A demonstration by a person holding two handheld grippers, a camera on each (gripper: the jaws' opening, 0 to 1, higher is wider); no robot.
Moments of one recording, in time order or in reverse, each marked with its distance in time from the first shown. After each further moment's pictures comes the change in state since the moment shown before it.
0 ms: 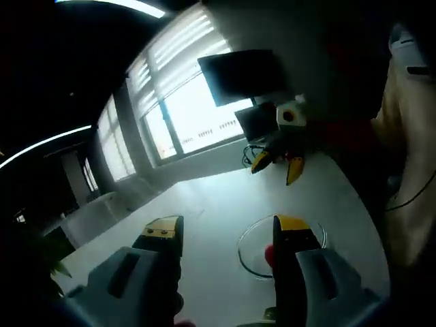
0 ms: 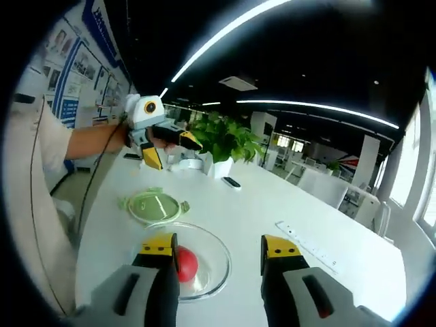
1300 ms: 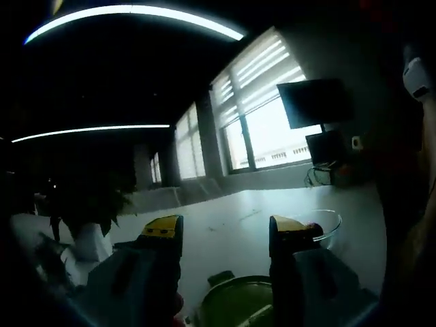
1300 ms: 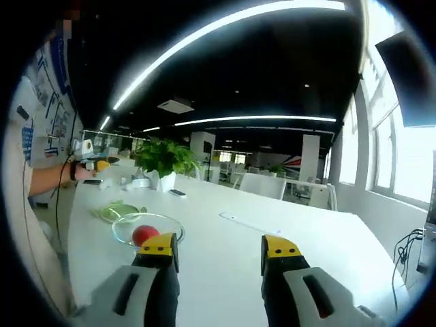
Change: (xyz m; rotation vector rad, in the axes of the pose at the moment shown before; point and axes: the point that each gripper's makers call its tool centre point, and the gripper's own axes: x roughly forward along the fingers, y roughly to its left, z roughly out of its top) left arm -0.157 0.025 -0.054 -0.214 -0.115 0.484; right arm -0.127 -0.053 -0.069 0.158 -0.100 -0.348
